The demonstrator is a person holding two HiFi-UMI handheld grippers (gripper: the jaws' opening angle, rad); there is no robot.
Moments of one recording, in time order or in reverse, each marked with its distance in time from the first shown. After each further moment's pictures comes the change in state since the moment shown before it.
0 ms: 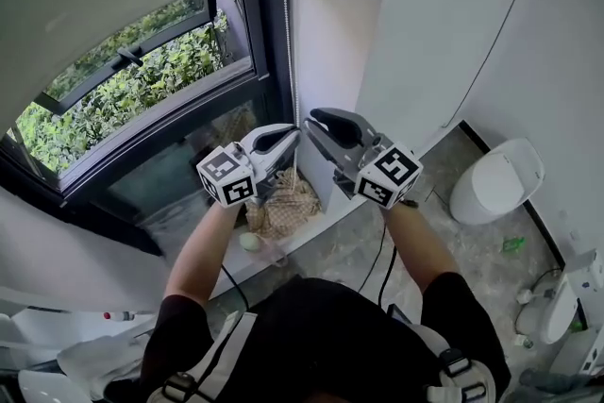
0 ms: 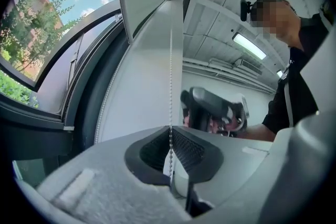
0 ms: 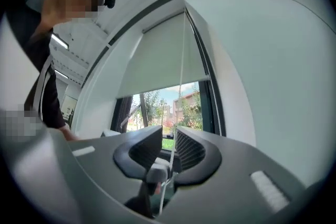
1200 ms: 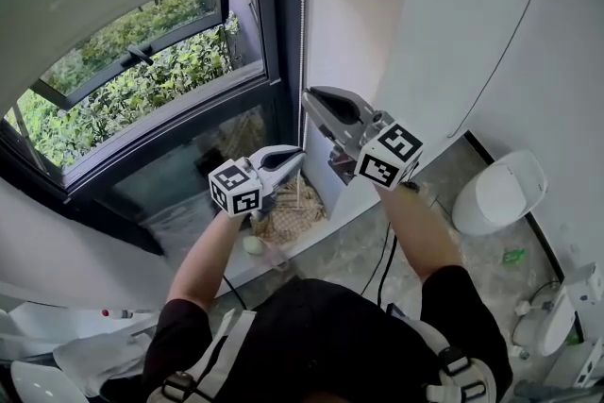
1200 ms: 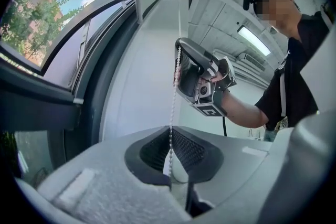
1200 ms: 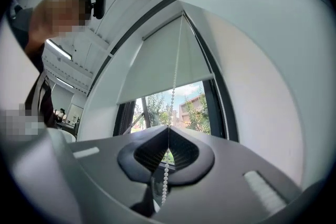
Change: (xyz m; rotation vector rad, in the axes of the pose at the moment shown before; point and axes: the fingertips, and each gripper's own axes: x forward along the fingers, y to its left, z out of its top) left arm -0.019 0.008 -0.056 -0.043 0.132 0.007; right arm 0.048 -0.006 0.043 0.042 -0.057 0.076
